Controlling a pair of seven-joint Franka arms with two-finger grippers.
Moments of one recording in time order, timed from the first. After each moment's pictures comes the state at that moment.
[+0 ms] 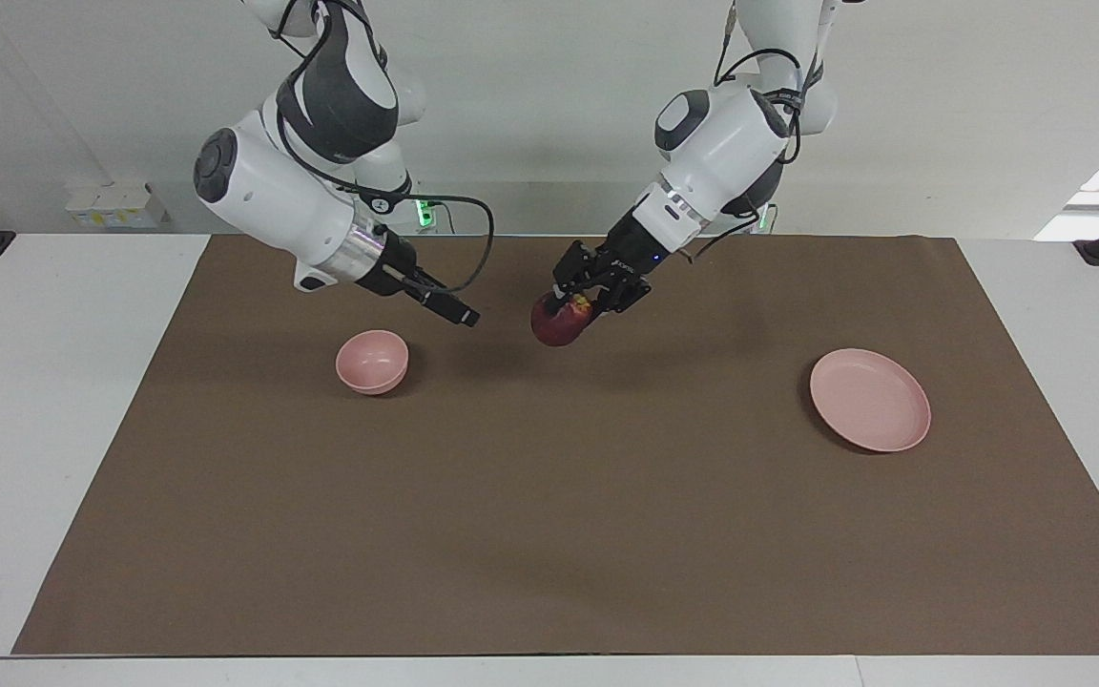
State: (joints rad) left arm -0.19 0.05 -0.44 -1.97 -0.75 2.53 -0.32; right arm 0.09 0.16 0.10 -1.71 0.64 1.79 0.90
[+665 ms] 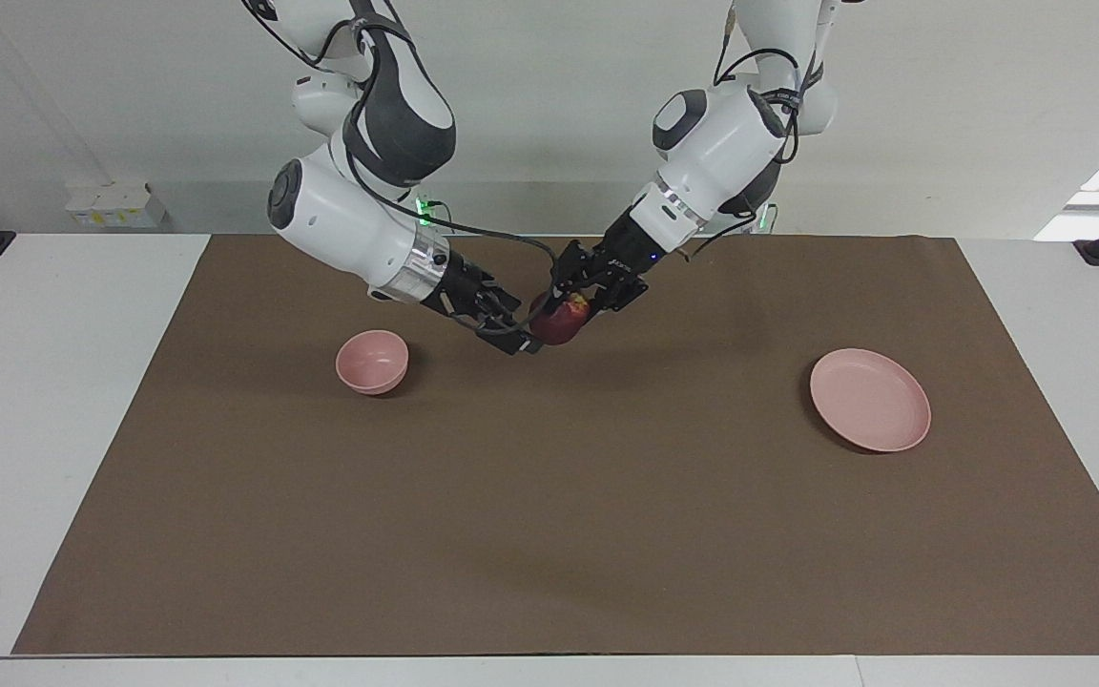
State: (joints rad) left arm -0.20 0.05 -0.44 -1.97 -0.75 2.53 -0.34; right arm 0.22 0.21 0.10 -1.71 0.79 2.00 1.17
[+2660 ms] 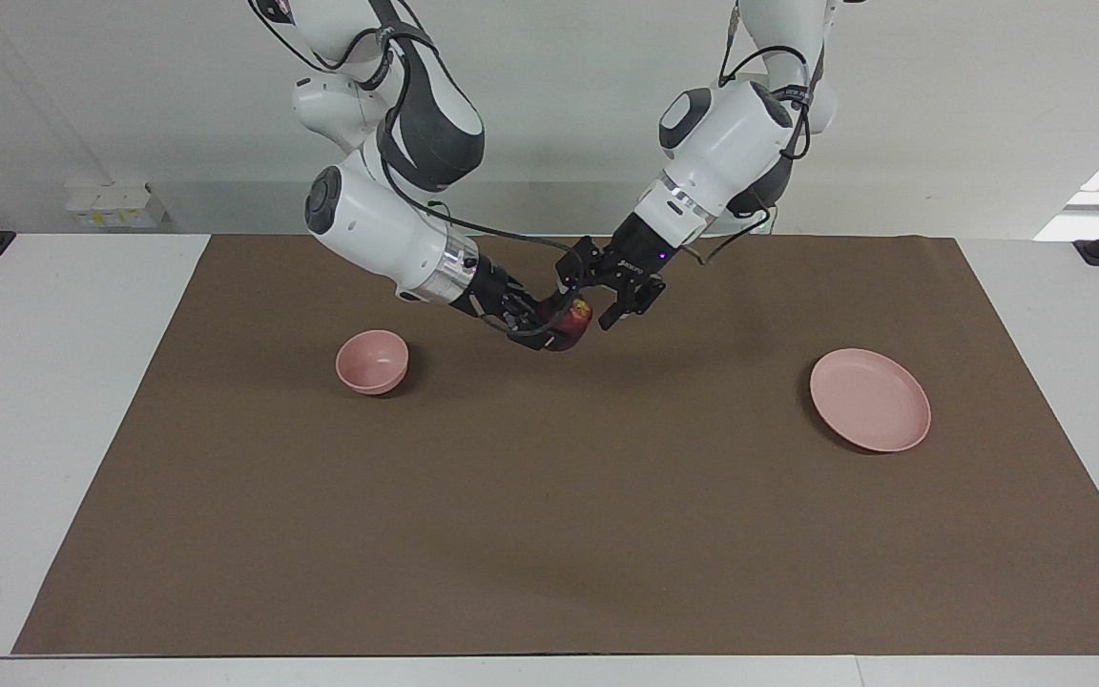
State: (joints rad) left arm -0.17 0.05 -0.42 -1.95 -0.59 2.50 -0.33; right arm 0.24 0.22 0.09 -1.74 0.77 2.01 1.12
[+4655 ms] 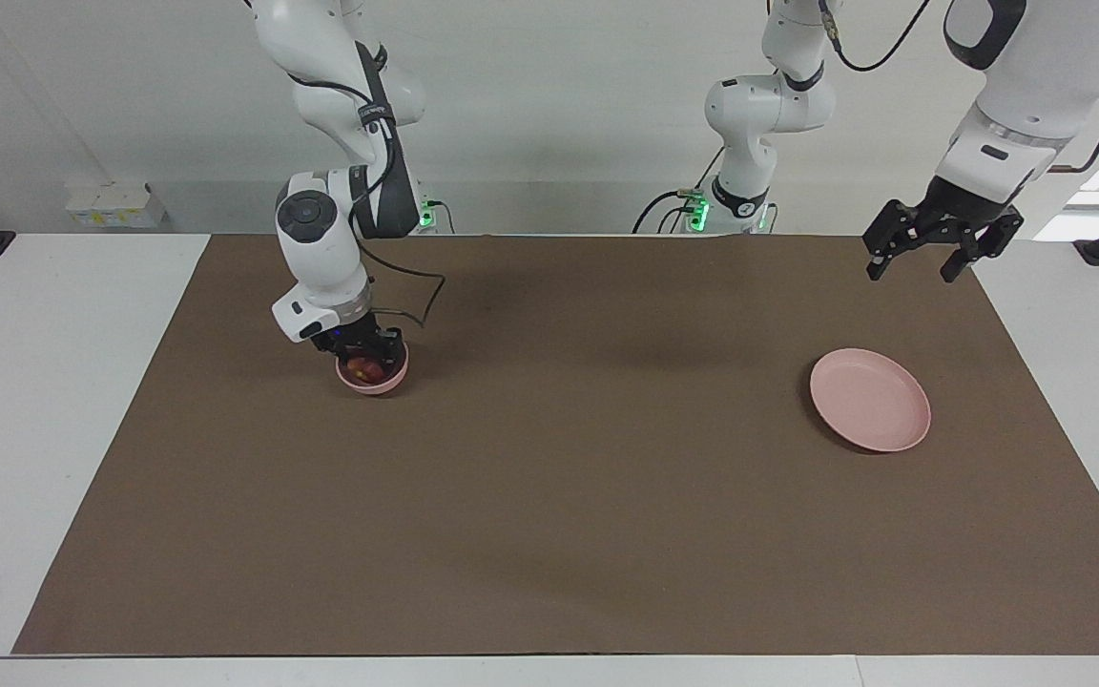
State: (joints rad) left arm -0.03 0.05 -0.04 -1.42 -0.03 1.52 0.02; right arm 0.04 0.06 0.08 -2.21 -0.06 2.25 0.30
